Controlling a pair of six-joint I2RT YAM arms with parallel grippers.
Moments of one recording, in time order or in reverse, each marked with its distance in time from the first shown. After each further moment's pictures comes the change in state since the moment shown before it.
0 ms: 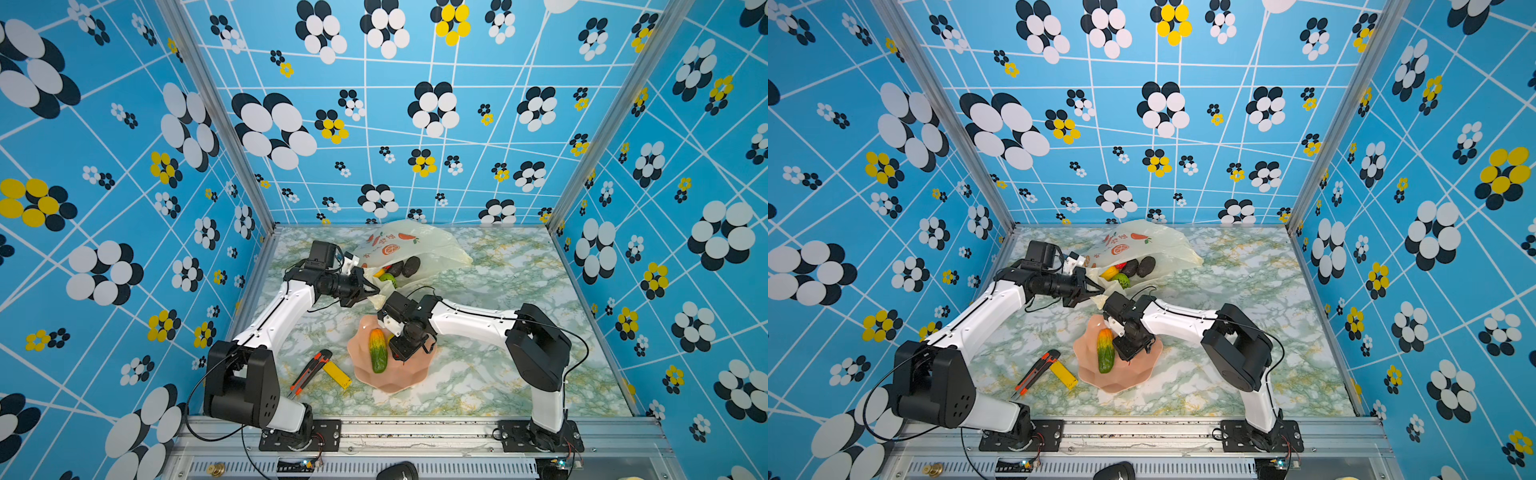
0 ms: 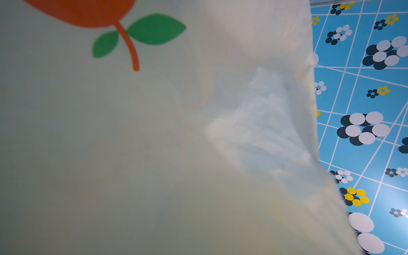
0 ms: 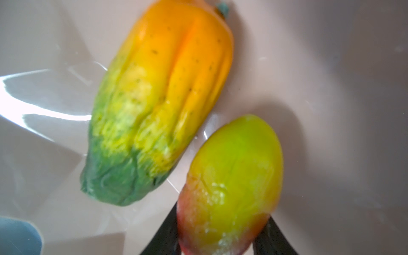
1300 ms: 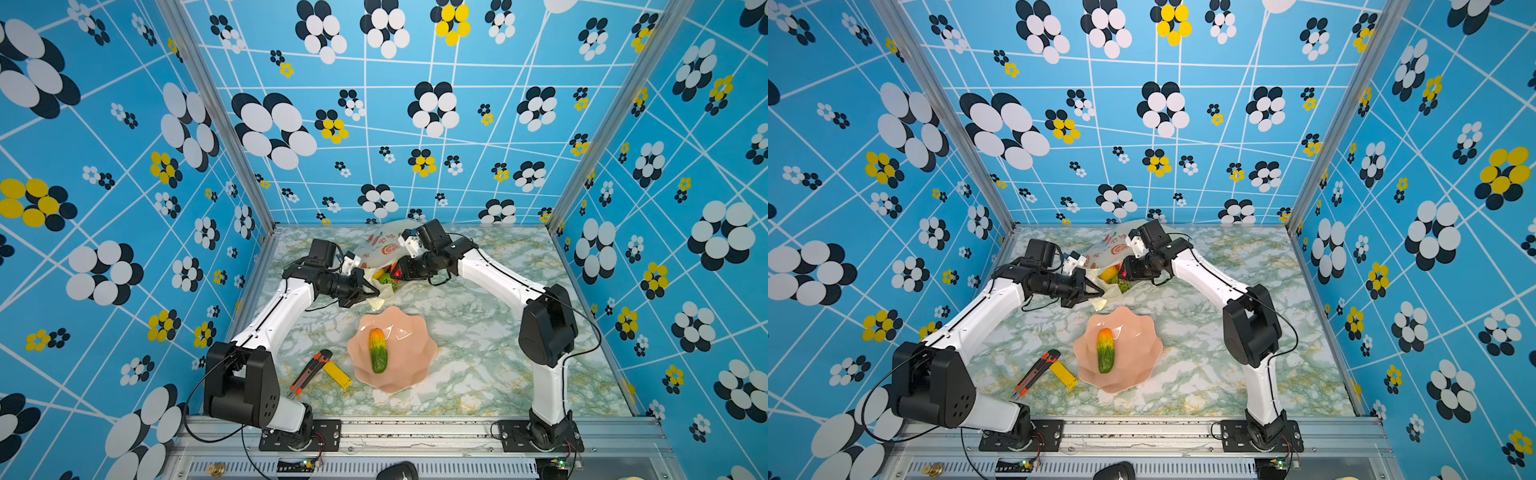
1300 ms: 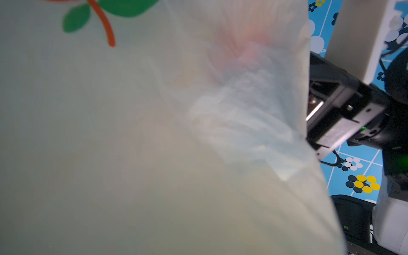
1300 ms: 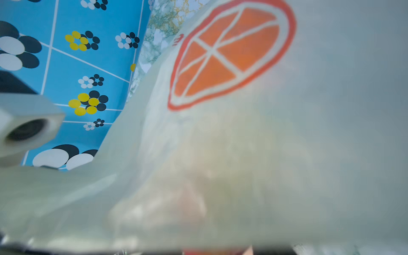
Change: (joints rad) left arm -0.001 0.000 0.040 -0.102 0.011 0.102; right arm -0.361 0.166 0.474 0.088 -0.259 0.202
